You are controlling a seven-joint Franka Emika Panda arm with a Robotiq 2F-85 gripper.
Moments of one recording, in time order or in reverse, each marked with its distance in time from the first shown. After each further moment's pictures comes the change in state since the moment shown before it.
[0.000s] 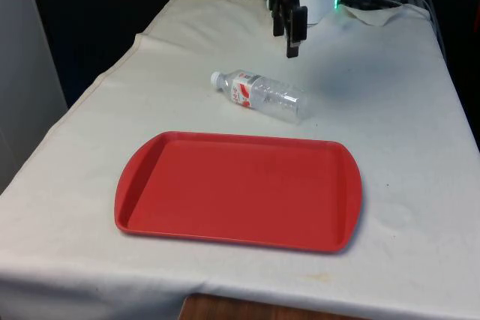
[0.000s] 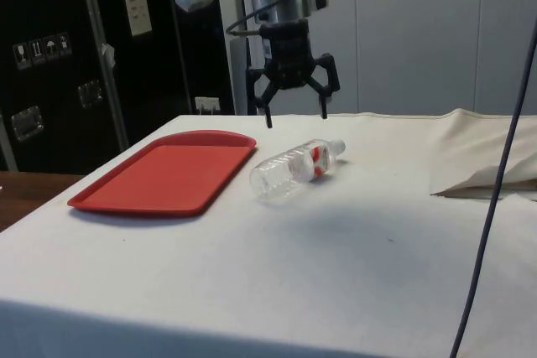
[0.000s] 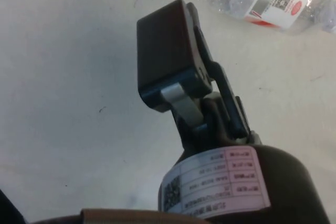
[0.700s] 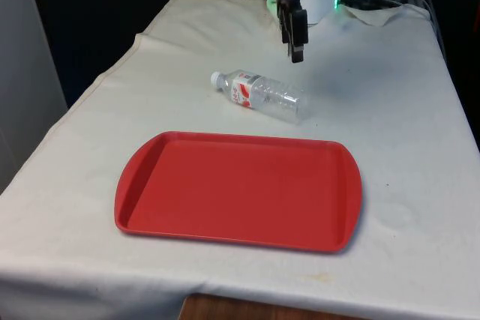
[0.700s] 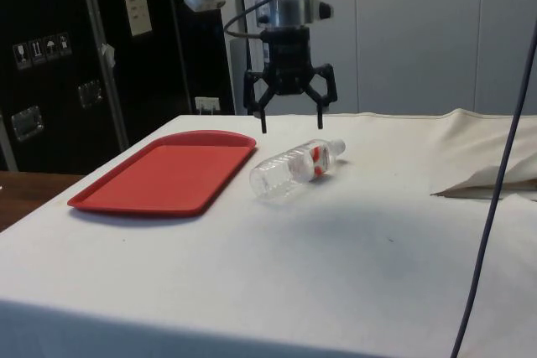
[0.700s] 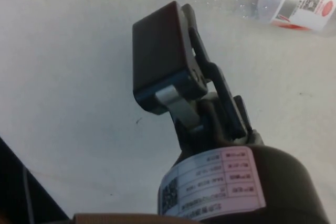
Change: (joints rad) arm 0.000 0.016 0.002 -0.022 0.181 0.070 -0.042
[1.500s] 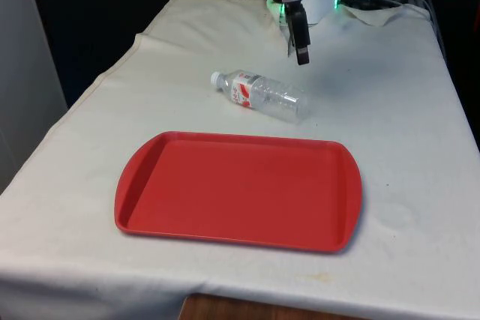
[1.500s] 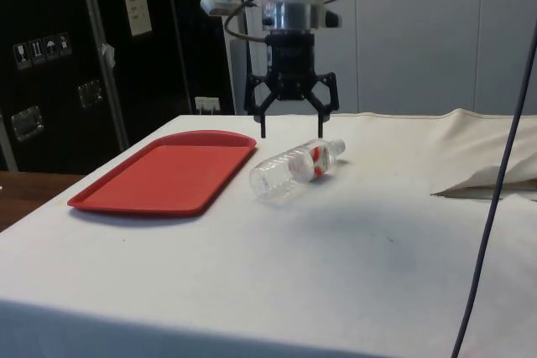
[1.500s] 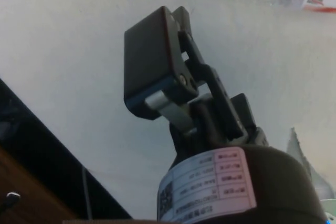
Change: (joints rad) arm 0.002 0.005 0.002 -0.022 0.213 0.018 -0.082
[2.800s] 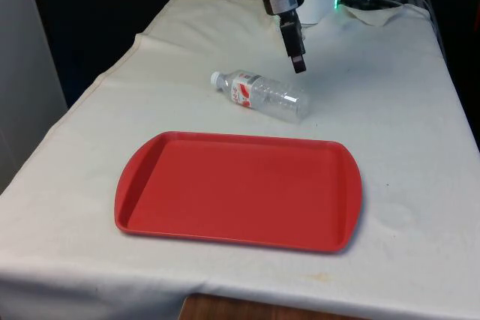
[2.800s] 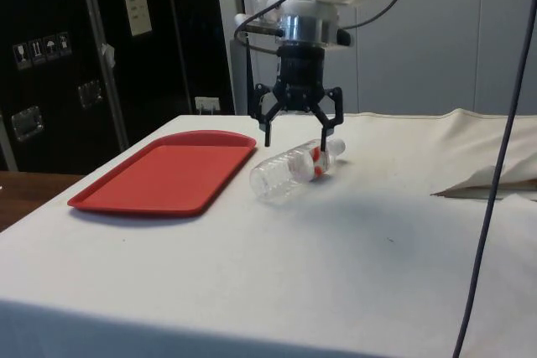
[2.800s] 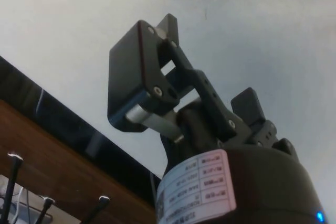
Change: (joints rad) arm -0.005 0.048 -0.027 -0.014 0.303 0.018 -0.189
